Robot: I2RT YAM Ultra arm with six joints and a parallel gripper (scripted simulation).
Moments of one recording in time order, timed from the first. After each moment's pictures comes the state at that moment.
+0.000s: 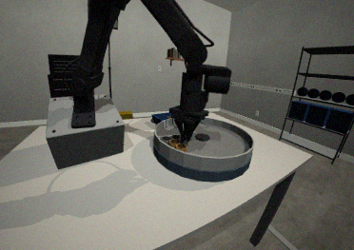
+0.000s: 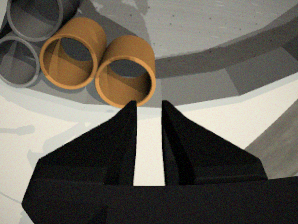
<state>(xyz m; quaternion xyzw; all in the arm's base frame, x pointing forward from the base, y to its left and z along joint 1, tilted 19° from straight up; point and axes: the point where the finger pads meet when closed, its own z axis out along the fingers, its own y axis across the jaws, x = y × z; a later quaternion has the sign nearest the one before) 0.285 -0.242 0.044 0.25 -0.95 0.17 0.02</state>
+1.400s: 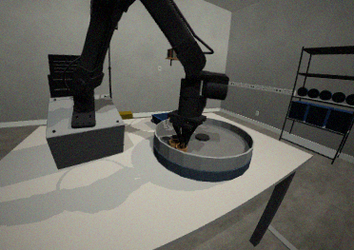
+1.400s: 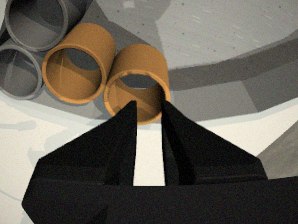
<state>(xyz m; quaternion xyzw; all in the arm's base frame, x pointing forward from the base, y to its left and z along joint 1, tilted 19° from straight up) 0.283 -0.241 0.026 0.25 -0.95 0.16 0.03</state>
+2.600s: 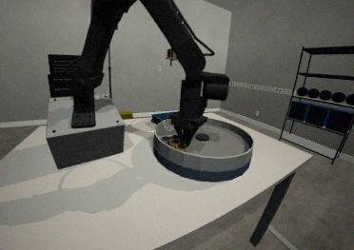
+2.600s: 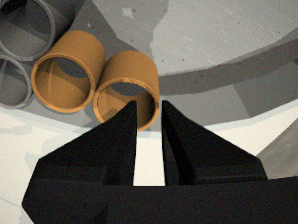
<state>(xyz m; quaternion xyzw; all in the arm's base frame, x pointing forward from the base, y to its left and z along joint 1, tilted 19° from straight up) 0.288 -0.245 0.024 0.25 -0.95 0.17 0.02</state>
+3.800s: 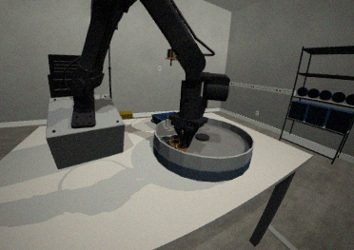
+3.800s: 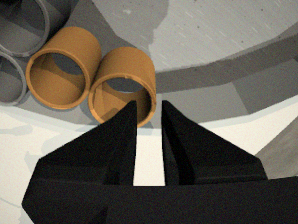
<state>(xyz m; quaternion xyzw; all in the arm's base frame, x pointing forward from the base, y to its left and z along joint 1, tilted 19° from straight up) 0.286 -0.249 0.024 0.25 -0.95 0.17 0.02</state>
